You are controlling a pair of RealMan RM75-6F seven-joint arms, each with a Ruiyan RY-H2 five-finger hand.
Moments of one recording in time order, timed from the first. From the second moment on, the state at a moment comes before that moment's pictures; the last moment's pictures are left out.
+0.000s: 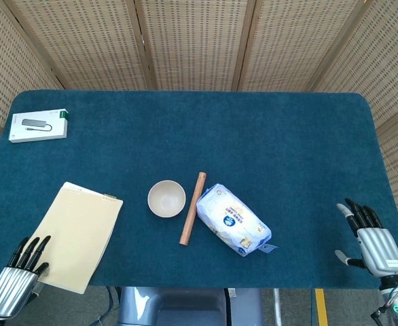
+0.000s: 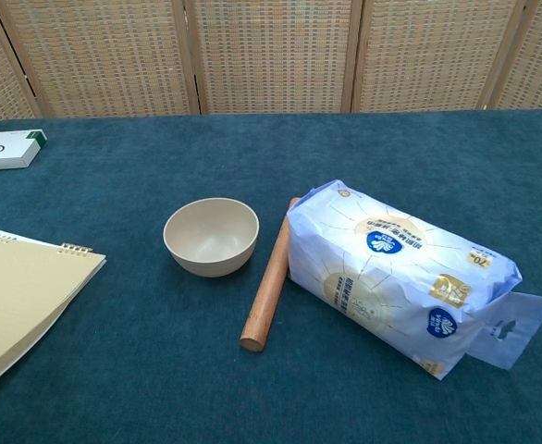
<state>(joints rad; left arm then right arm) 0.05 -1.32 0.23 -1.30 1.80 1.66 0.27 0.13 -1.02 -0.01 -1.69 -1.53 1.34 0.07</state>
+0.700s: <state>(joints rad) -0.05 -1.26 0.09 -1.37 1.81 1.64 0.29 0.13 -1.02 -0.01 -1.69 -1.52 1.34 0.06</state>
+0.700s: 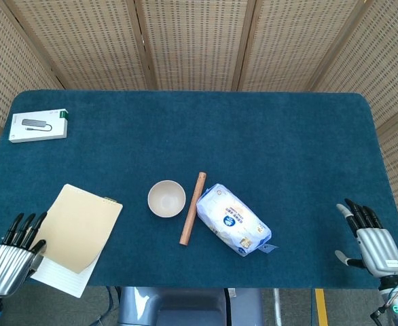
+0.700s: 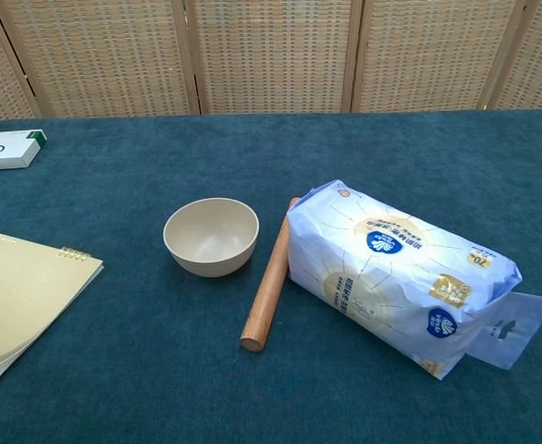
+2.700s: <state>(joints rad) -0.79 -1.56 -0.41 -0.85 1.17 1.02 0.45 0.14 -1.02 -0.01 -1.69 -1.54 1.33 0.10</state>
